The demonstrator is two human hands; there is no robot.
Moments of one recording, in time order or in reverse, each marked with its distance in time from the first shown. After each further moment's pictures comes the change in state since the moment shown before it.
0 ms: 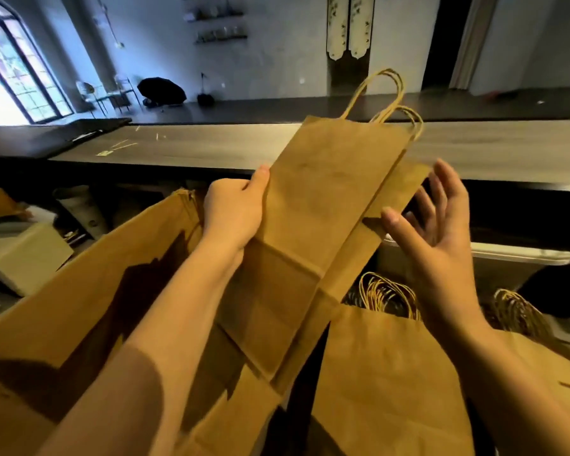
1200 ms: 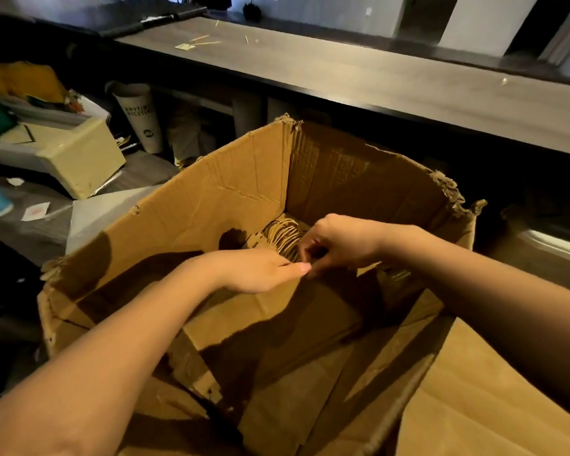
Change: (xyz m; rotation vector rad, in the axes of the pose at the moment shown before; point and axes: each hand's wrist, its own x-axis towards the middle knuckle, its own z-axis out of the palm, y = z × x) left_hand 0.027 -0.186 -0.104 0.605 -1.126 -0.081; right_hand 0.039 0.094 0.226 -0.861 -1.588 -0.084
